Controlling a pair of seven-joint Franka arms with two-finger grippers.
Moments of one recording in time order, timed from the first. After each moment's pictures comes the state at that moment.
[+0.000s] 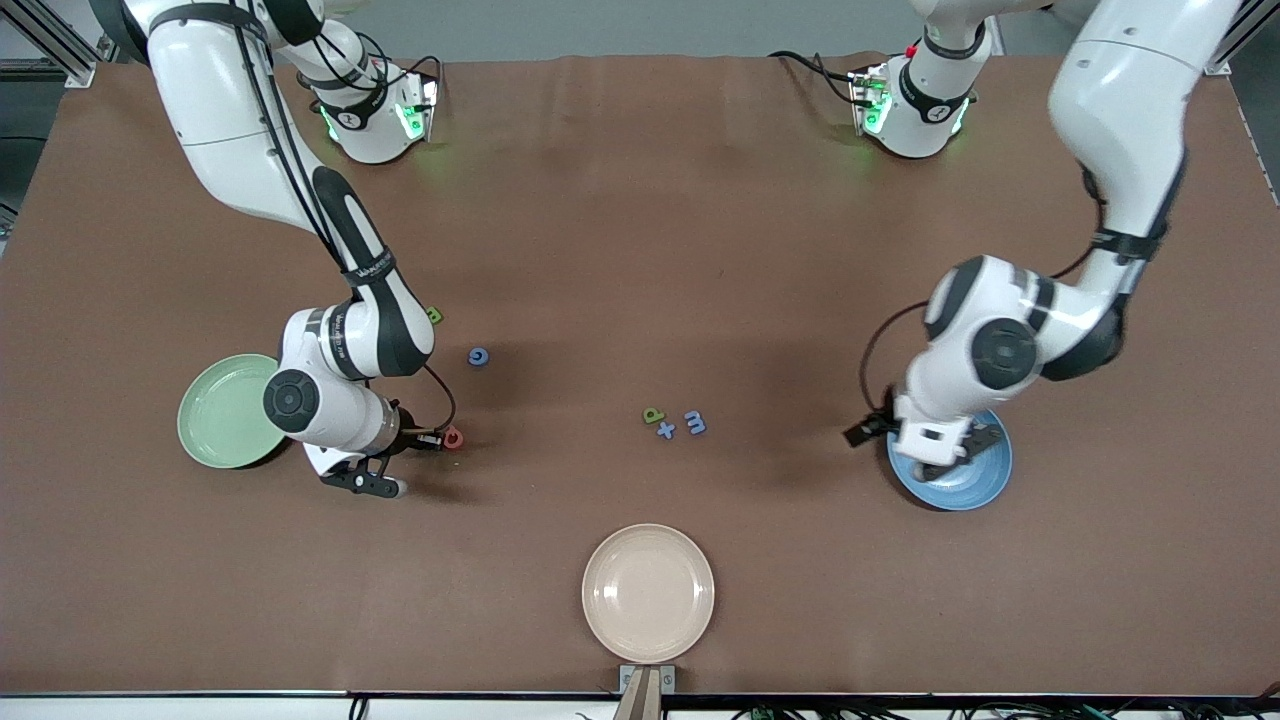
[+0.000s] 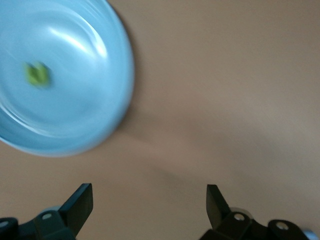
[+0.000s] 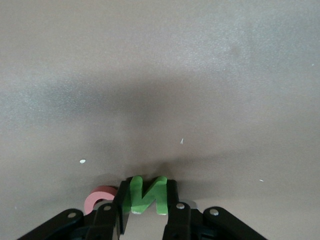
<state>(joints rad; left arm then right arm) 0.08 0.57 -0.49 -1.77 0.27 2.22 -1.00 0.29 0.69 -0.07 -1.74 0.20 2.35 0.29</state>
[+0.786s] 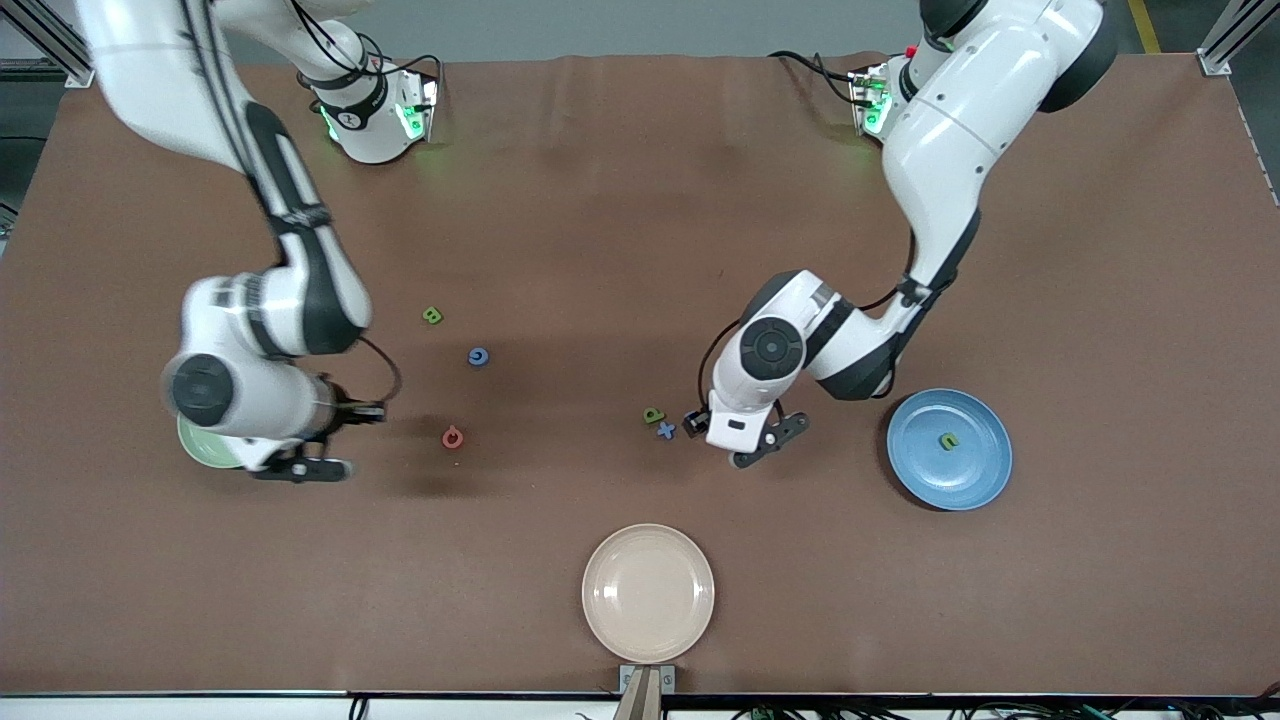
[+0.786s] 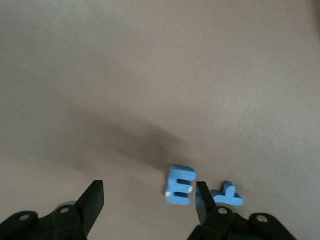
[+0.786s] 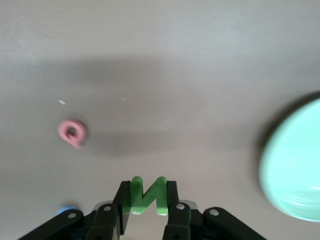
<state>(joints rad) -0.30 0.86 -0.39 -1.45 0.27 2.26 -1.30 0.17 0.46 -0.10 -1.69 0.07 1.96 0.03</state>
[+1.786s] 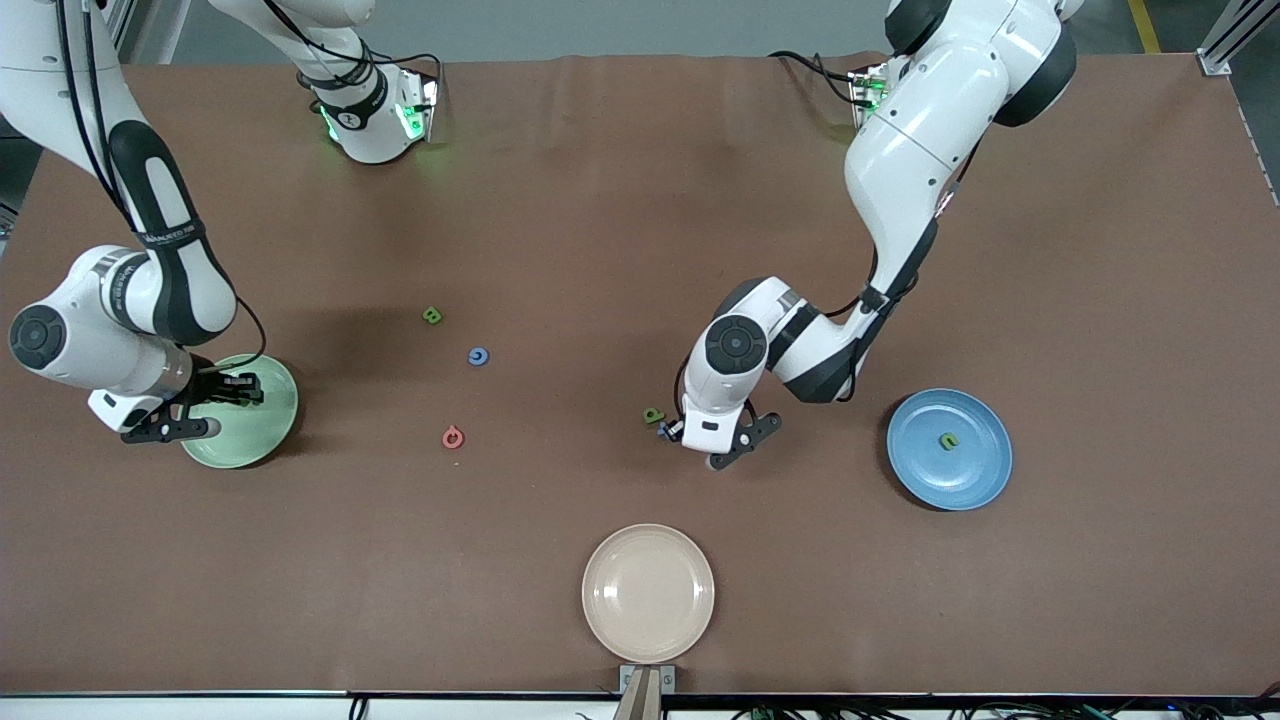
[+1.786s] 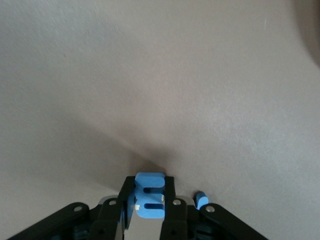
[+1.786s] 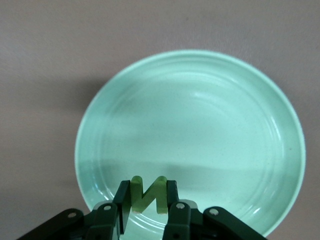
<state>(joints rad) -0.39 0.90 -0.32 -1.39 0.27 2.31 -1.37 -0.14 0.44 -0.09 -2.06 0.07 2.41 -0.37</state>
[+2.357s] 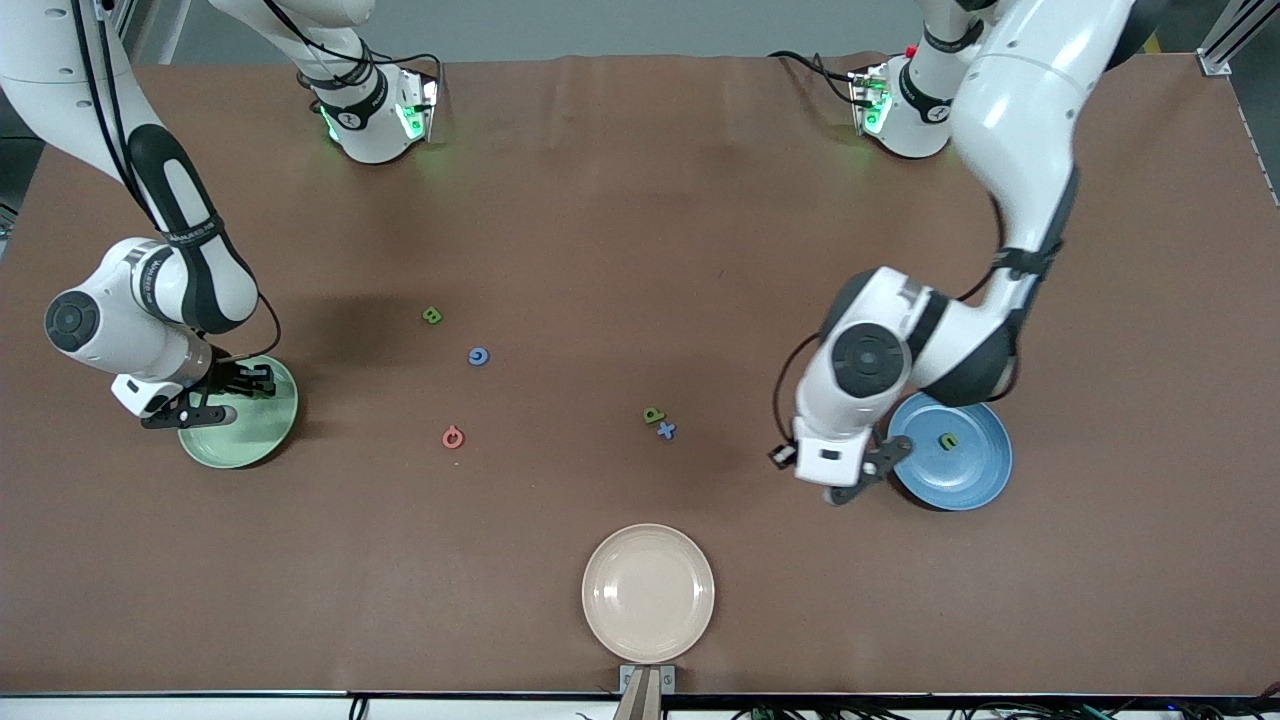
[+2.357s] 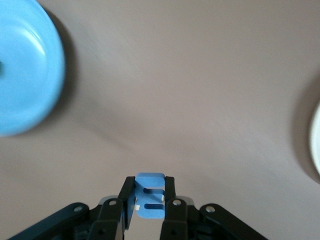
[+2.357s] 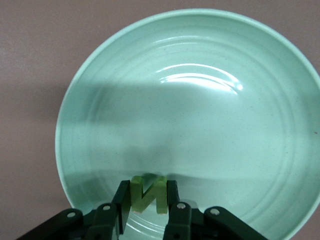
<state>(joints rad) -0.18 0.66 -0.30 -1.44 0.28 2.07 -1.12 -0.14 0.44 -0.09 -2.14 0.07 2.51 -0.37</state>
